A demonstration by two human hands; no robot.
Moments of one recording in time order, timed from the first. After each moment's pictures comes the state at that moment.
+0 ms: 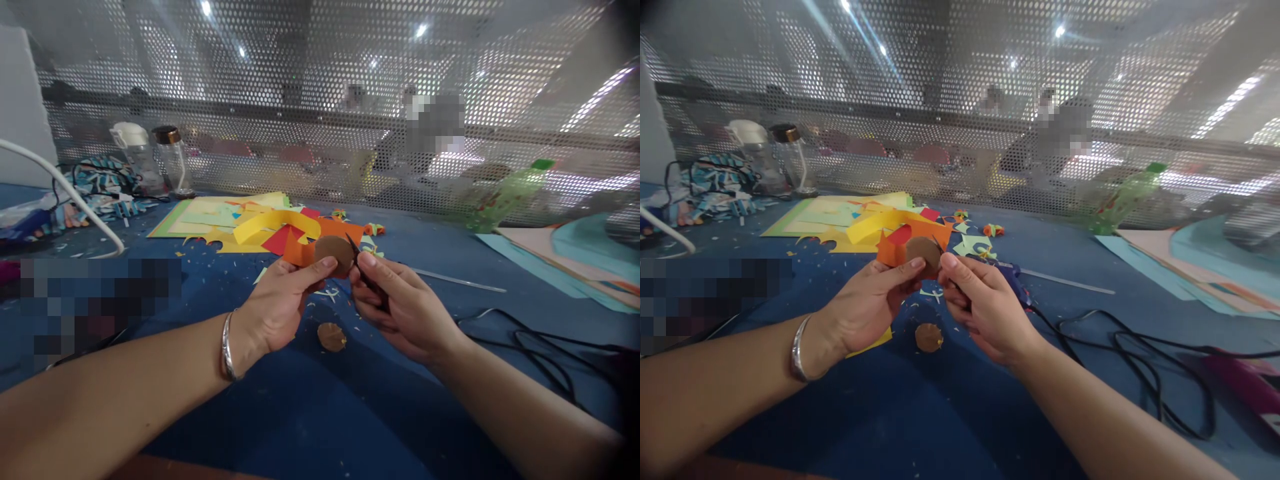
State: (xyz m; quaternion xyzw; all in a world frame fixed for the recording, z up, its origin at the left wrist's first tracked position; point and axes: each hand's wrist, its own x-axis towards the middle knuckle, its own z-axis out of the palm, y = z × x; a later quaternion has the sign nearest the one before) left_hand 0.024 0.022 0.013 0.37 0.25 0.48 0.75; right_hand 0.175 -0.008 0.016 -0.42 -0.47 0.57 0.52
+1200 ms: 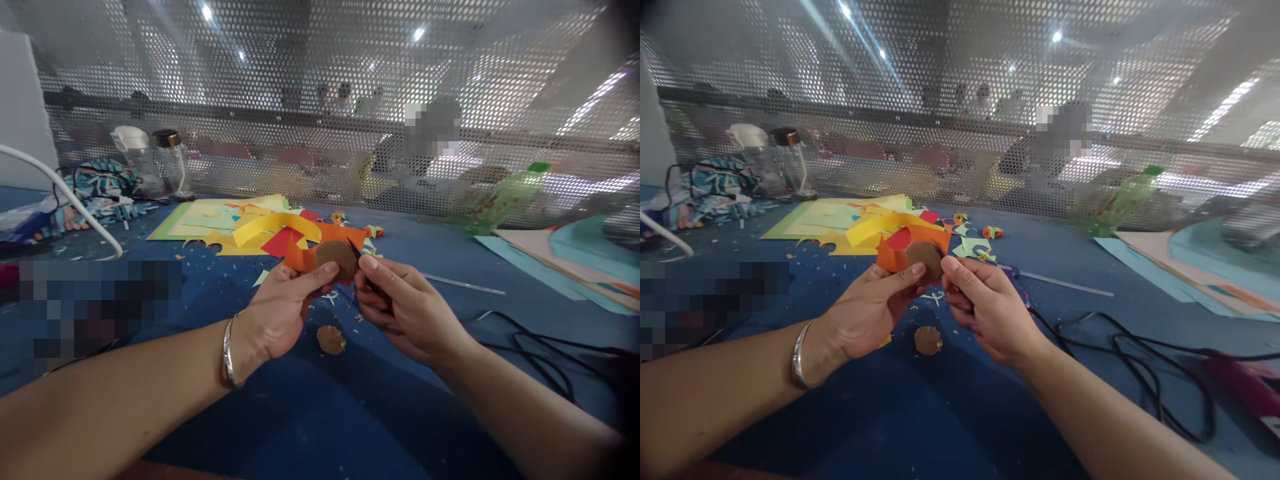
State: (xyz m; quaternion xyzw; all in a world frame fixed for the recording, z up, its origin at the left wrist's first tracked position) left_hand 0.026 0.020 0.009 0.39 0.22 0.49 0.75; right_hand 0.178 -0.009 0.020 -0.42 -0.47 0.57 0.52
